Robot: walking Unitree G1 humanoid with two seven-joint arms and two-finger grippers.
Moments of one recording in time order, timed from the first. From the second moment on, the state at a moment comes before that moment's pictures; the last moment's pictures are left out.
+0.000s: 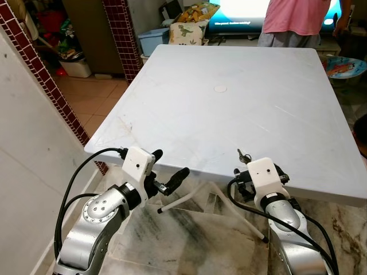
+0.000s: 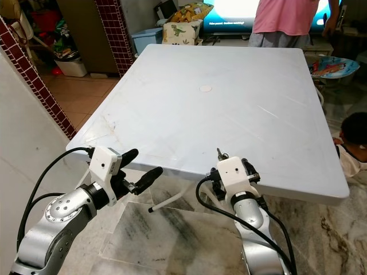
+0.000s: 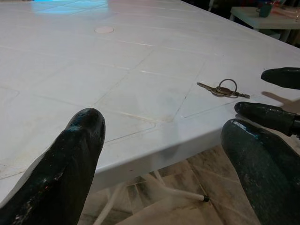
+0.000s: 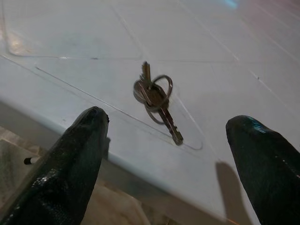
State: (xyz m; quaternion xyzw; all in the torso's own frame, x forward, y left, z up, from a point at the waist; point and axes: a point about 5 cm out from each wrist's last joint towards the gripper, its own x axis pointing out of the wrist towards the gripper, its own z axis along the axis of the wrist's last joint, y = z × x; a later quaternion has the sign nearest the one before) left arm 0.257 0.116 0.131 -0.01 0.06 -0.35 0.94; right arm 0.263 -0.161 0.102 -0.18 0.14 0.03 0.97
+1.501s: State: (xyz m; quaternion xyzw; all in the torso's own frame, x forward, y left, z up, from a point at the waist) left arm 0.257 0.117 0.130 -0.01 0.06 -0.34 0.94; right arm 0.291 -0.167 0.090 -0.06 0.17 0.05 0.98
